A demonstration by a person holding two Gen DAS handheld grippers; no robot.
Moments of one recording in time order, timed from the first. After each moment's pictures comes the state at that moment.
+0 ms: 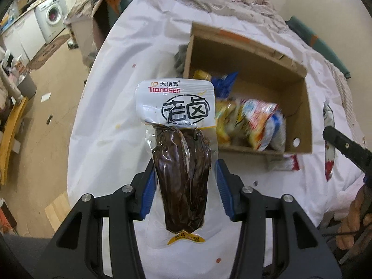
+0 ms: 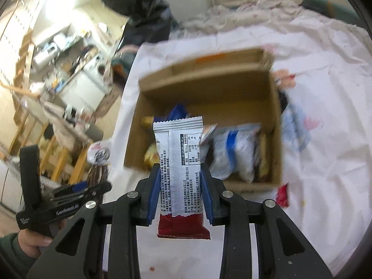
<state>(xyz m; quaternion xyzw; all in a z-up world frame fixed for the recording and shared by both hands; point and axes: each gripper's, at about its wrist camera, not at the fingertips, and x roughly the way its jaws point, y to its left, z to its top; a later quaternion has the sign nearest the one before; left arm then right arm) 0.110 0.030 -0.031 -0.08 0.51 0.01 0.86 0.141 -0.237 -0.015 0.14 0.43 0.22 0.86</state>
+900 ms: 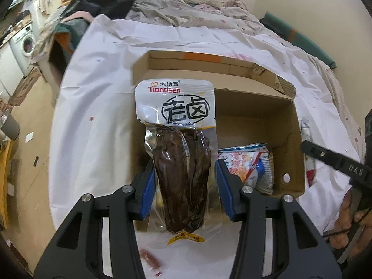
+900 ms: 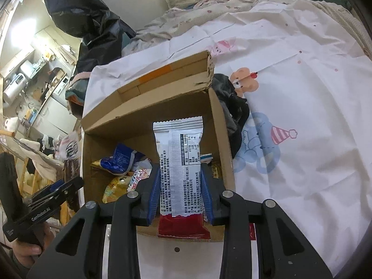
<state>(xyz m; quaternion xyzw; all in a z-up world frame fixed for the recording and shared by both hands) 0.212 -0.016 -0.030 -0.04 0.48 -0.06 0.87 0.217 -0.270 -0.052 0.18 0.48 0.15 0.85</state>
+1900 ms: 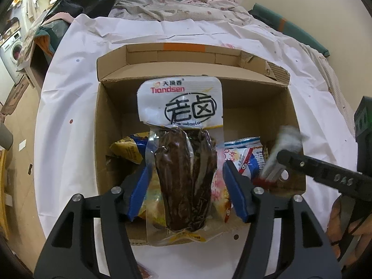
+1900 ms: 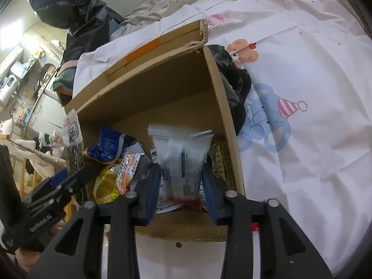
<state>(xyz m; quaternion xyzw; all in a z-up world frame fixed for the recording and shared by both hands) 0.221 -0.042 -0.052 -0.02 0.49 -0.09 0.87 0.222 -0.265 -0.081 0.22 0.51 0.13 0.82</state>
